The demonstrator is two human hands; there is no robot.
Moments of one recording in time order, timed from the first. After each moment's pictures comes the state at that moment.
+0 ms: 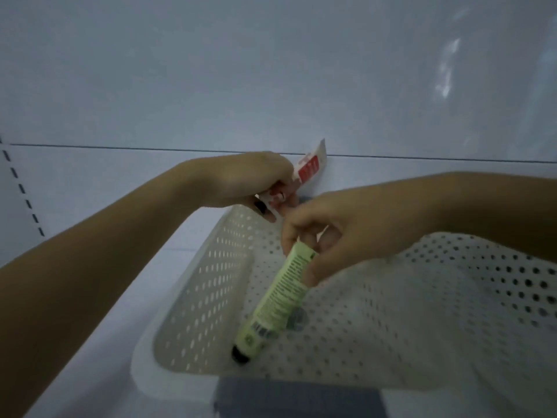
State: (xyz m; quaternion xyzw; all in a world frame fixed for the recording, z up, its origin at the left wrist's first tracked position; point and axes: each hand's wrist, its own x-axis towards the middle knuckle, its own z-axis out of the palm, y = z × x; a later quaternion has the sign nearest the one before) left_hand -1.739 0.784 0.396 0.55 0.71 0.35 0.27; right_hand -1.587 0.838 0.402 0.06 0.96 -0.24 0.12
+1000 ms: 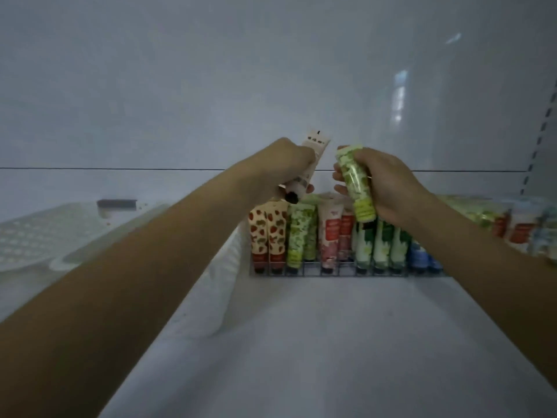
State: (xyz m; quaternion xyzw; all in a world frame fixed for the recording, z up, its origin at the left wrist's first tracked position) left_hand -1.386 0.905 0.426 0.48 0.67 0.53 0.20; right_hand -1.275 1.004 0.395 0.18 0.62 -0.63 -0.45
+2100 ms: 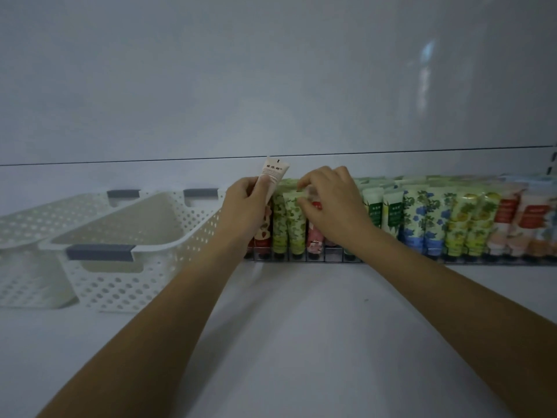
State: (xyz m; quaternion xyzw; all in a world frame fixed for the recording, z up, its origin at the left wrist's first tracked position) left_hand -1.382 0.916 0.338 0.37 0.65 0.66 0.05; right_hand -1.284 1.021 0.330 0.17 0.89 -0.02 -0.42
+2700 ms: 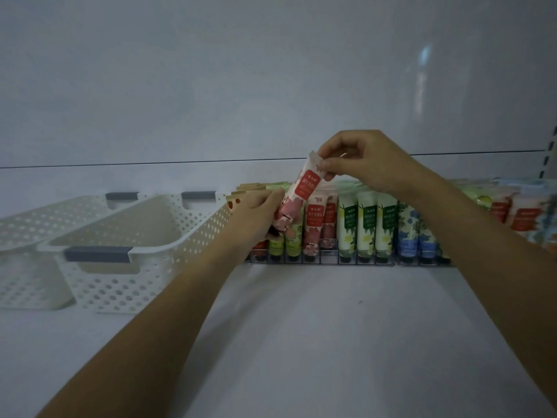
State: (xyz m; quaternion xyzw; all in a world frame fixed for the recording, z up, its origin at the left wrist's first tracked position) left_hand -1.379 0.916 0.331 0.47 0.66 0.57 0.15; right_hand -1.237 1.038 0.398 0.06 0.88 -0.32 -0.35
